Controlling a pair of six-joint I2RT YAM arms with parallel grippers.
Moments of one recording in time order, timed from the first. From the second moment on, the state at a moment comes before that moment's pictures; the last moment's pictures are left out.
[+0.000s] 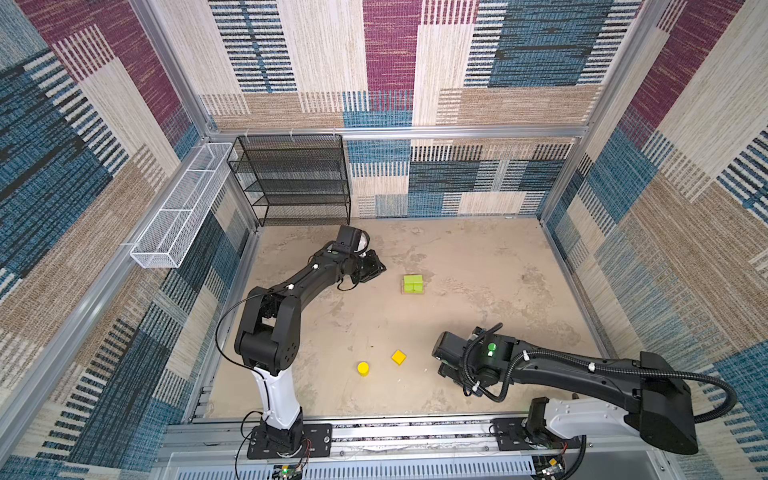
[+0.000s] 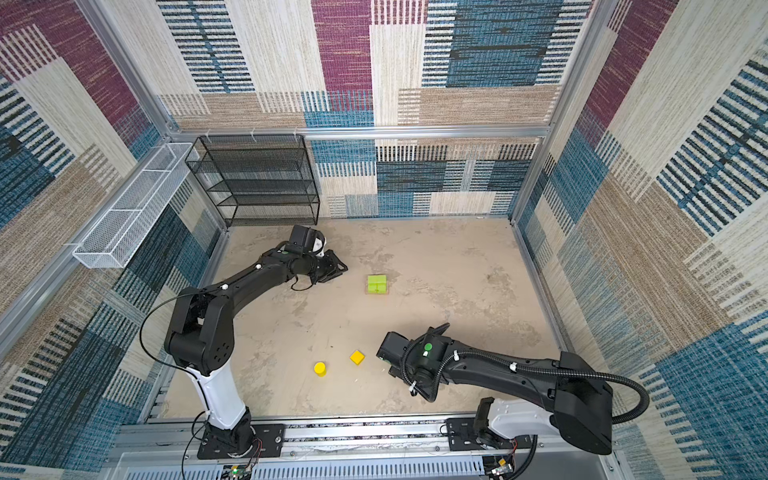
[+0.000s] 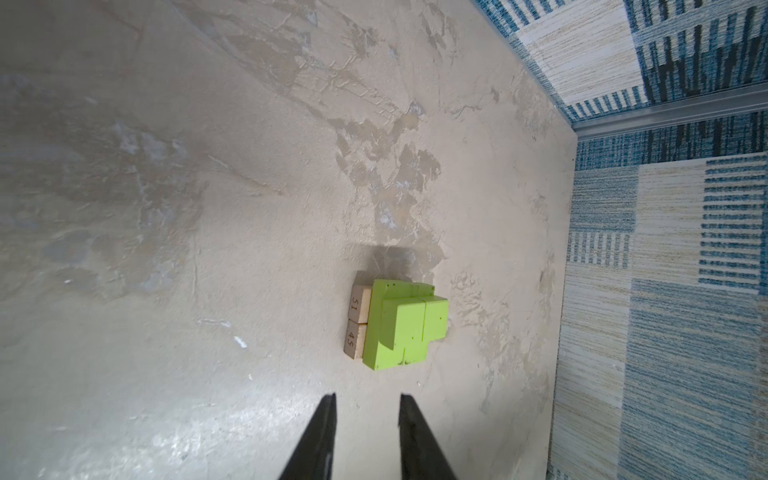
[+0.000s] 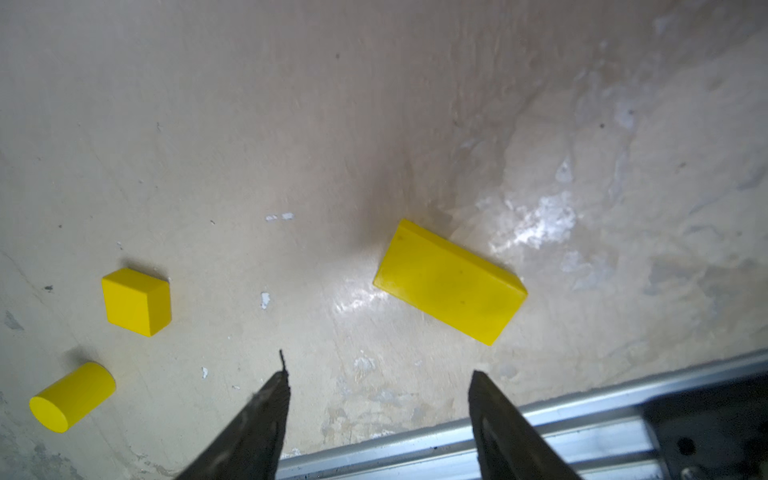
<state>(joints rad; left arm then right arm) -0.34 1.87 1.39 -0.40 0.41 -0.73 1.11 1.23 0.77 -0.92 0.14 1.62</state>
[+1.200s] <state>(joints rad) -0.31 1.85 1.34 -0.37 0.43 -0.73 1.11 1.11 0.59 -0.87 0.18 1.86</state>
